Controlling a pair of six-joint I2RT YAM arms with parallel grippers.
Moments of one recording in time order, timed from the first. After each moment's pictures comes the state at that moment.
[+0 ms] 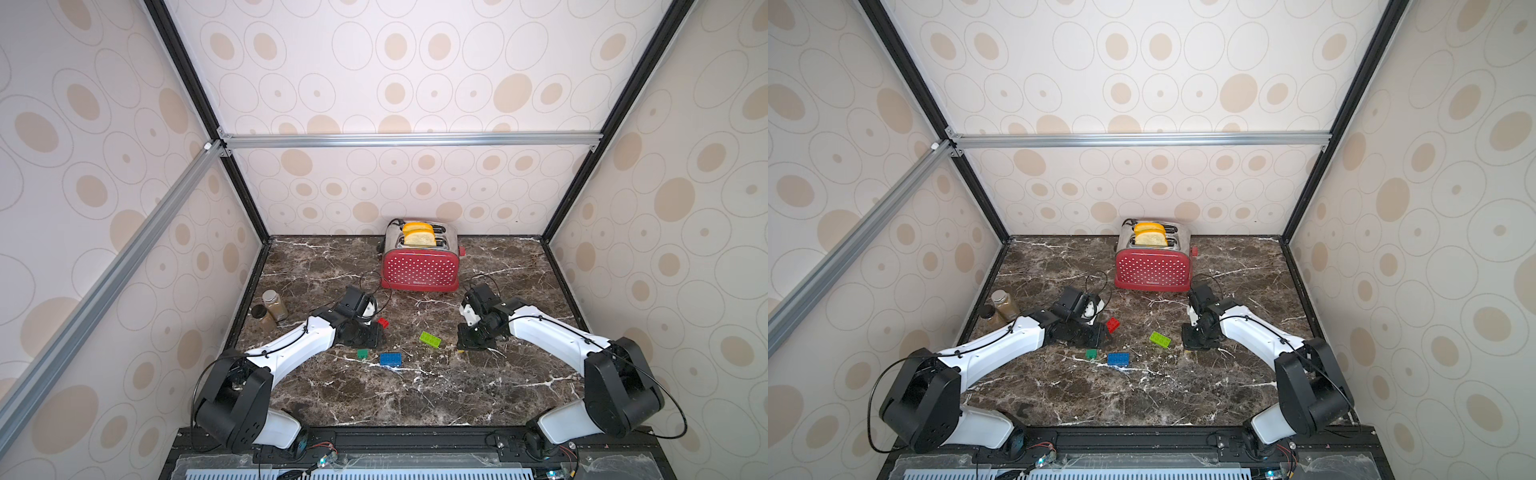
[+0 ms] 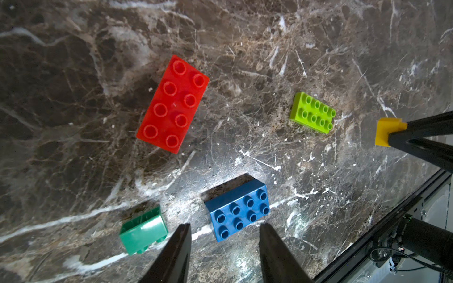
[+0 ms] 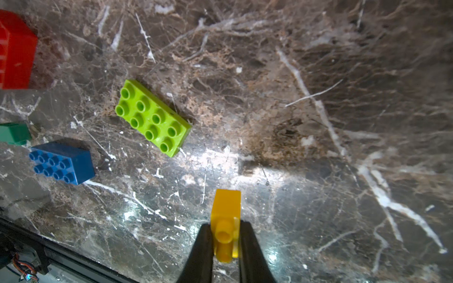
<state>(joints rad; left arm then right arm) -0.53 1.42 0.85 -0.55 0.28 -0.42 0.55 1.48 0.93 -0.76 -0.22 0.39</state>
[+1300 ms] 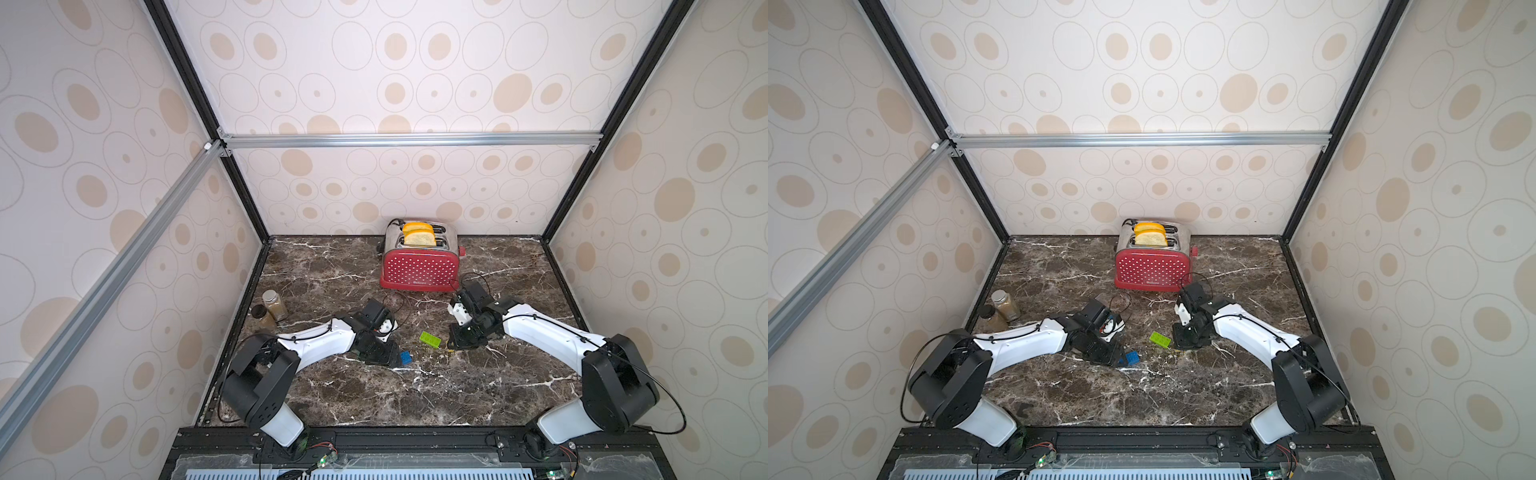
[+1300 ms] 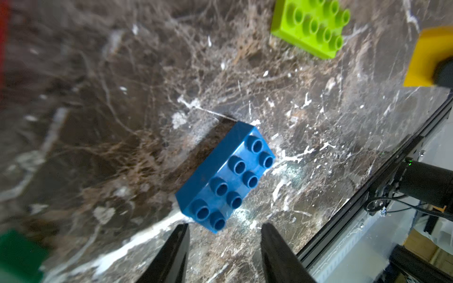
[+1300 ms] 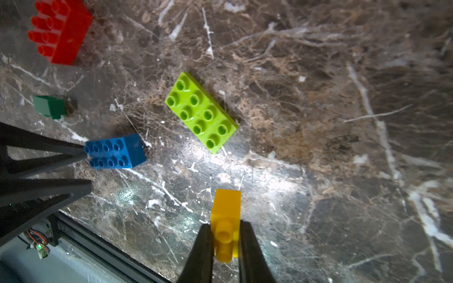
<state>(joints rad) -0.66 1.53 0.85 -0.53 0.39 -0.41 0.63 1.51 0.98 -0.76 -0.27 0.34</state>
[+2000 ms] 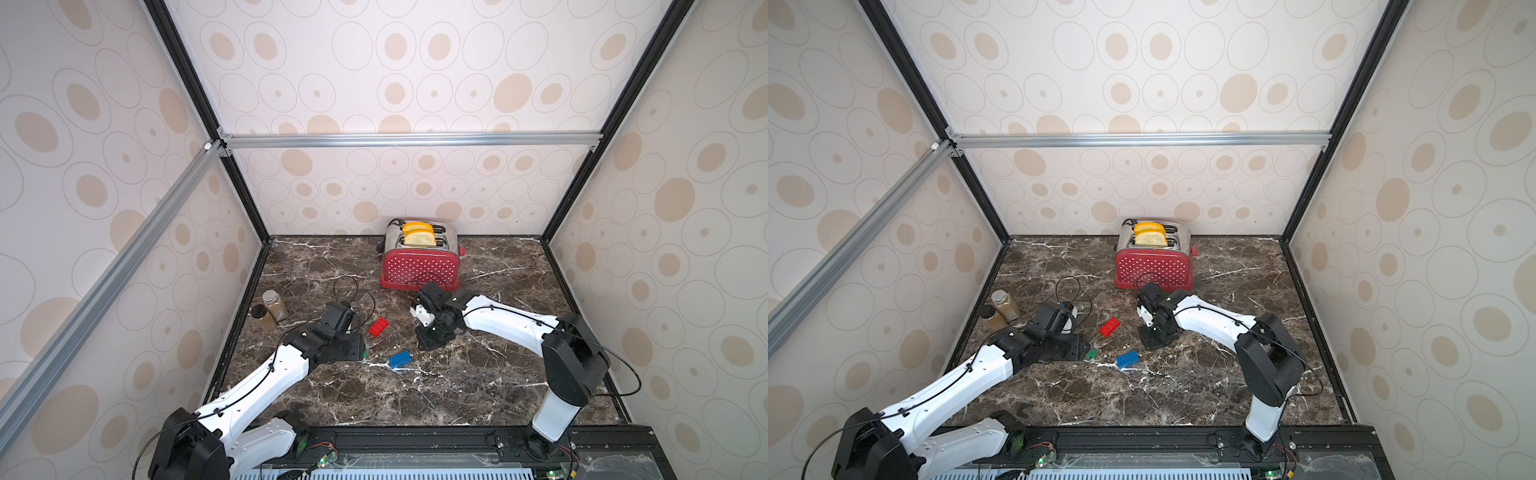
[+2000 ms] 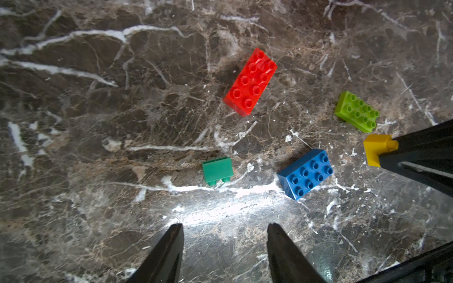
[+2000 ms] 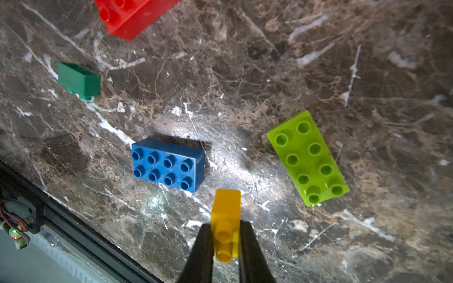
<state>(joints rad) -0.54 1.09 0.73 -0.71 0.01 -0.50 0.86 1.76 1.25 -0.82 -0.20 0.31</state>
